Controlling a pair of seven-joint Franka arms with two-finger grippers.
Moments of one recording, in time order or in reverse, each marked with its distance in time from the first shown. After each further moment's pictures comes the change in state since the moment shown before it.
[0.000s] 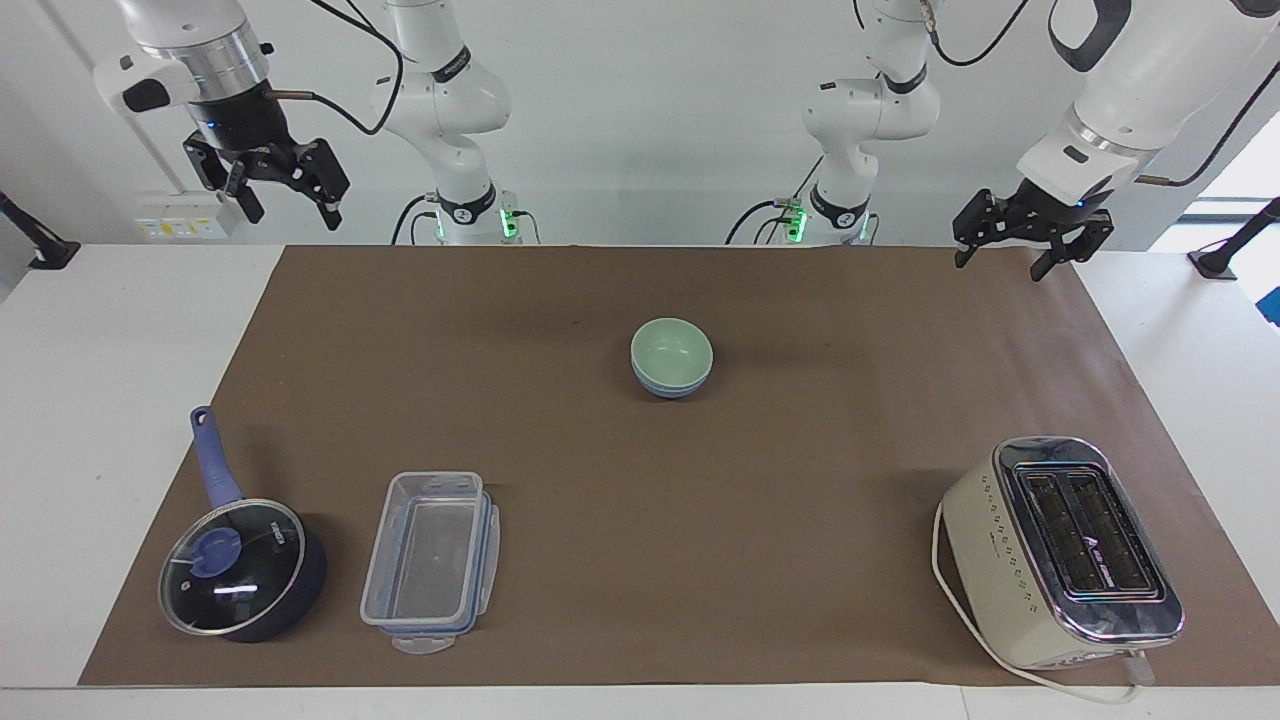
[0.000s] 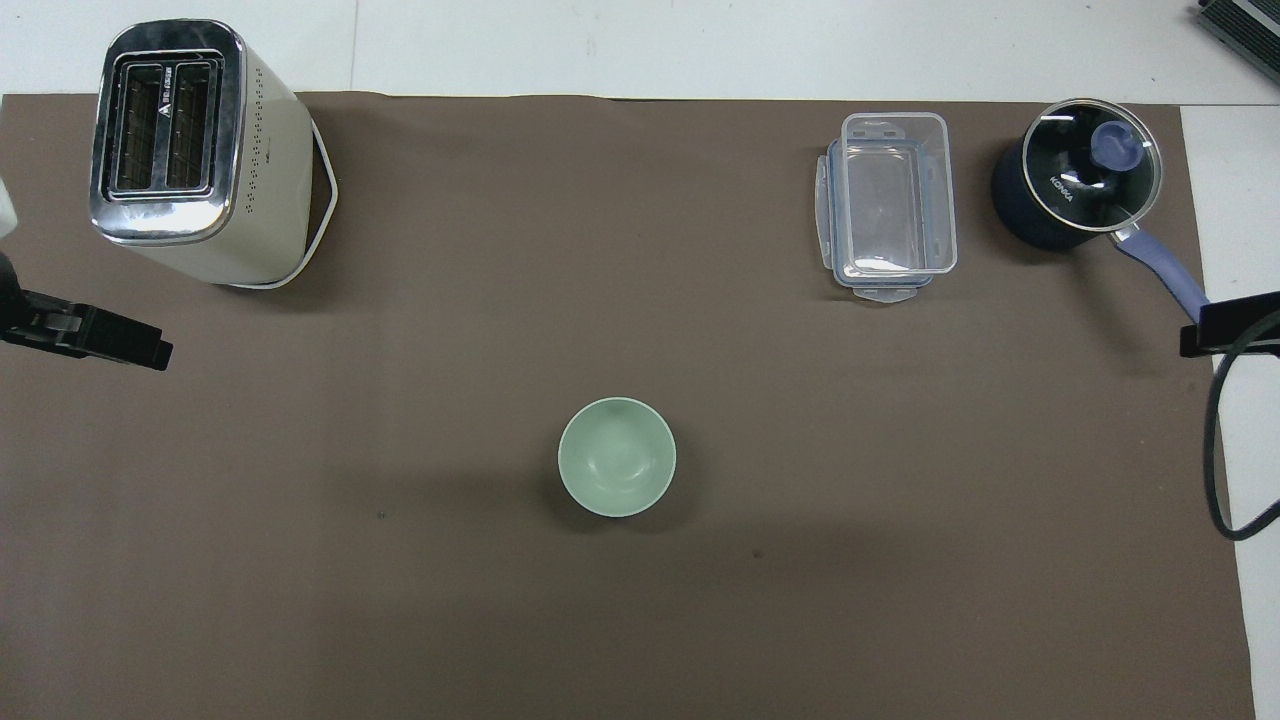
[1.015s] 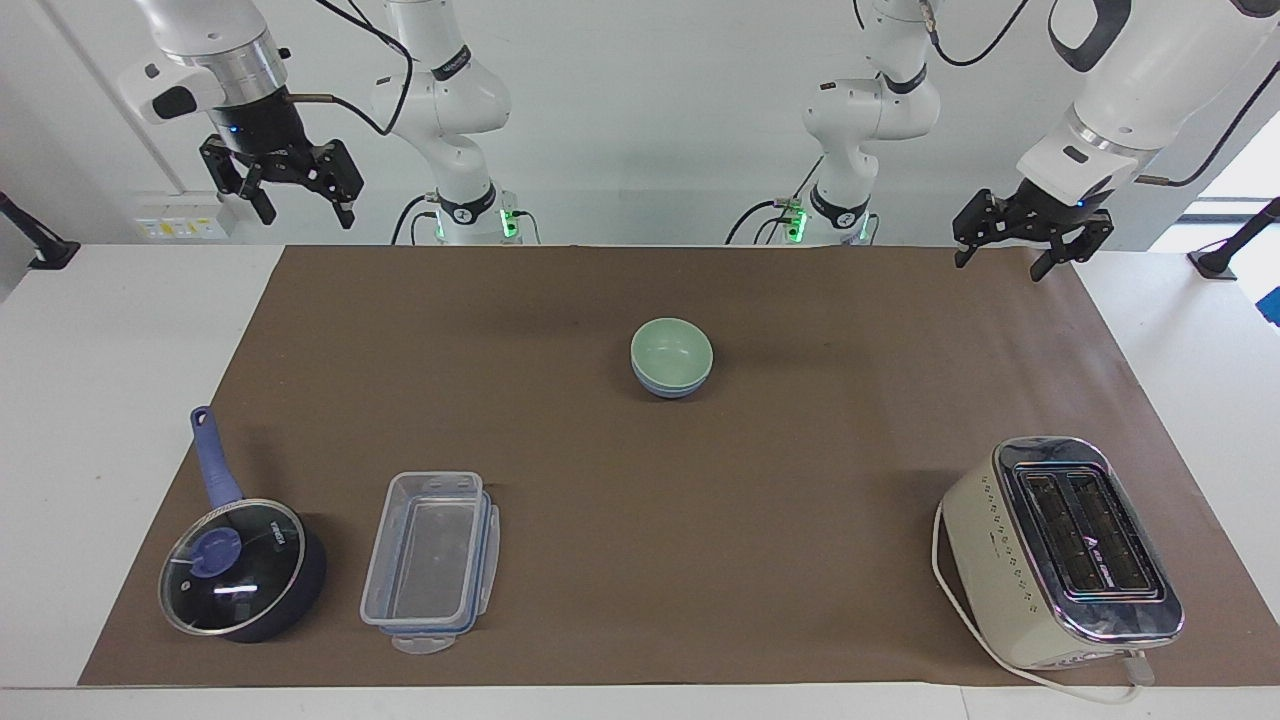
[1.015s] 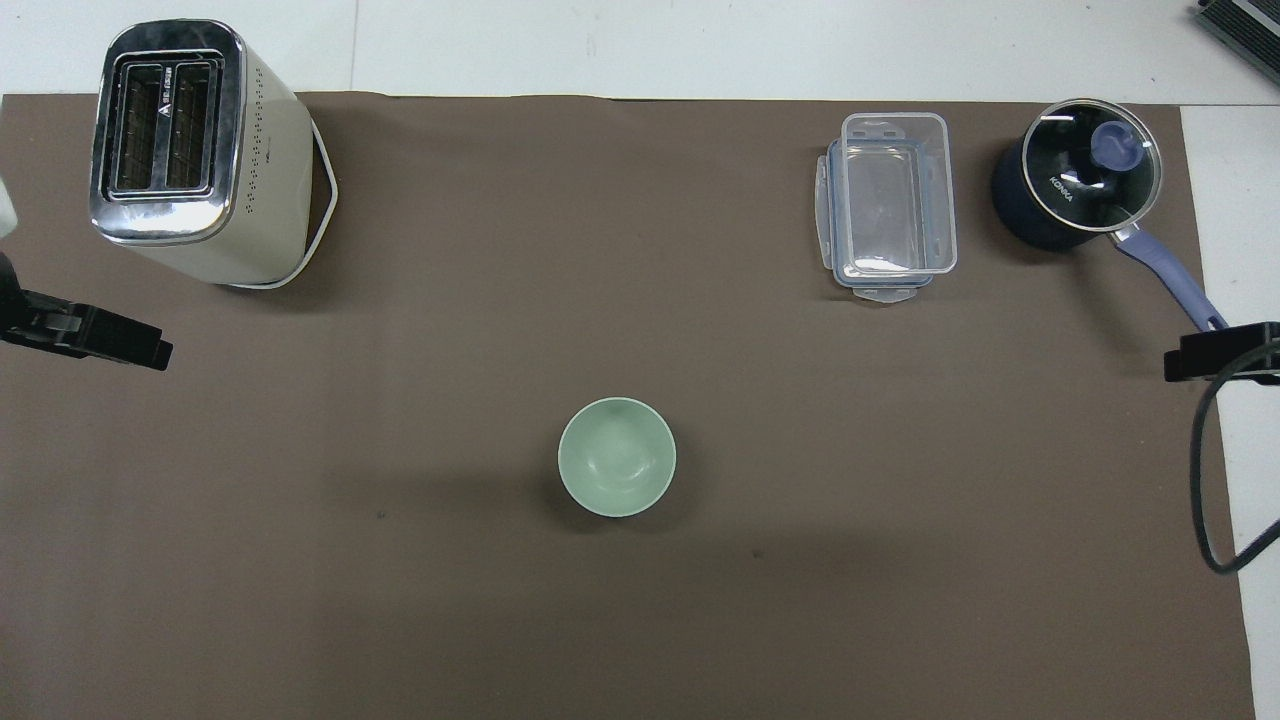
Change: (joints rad) left arm 0.000 0.000 0.000 0.000 0.000 0.000 0.000; right arm 0.003 -0.039 0.004 -0.055 -0.003 0.016 -0.048
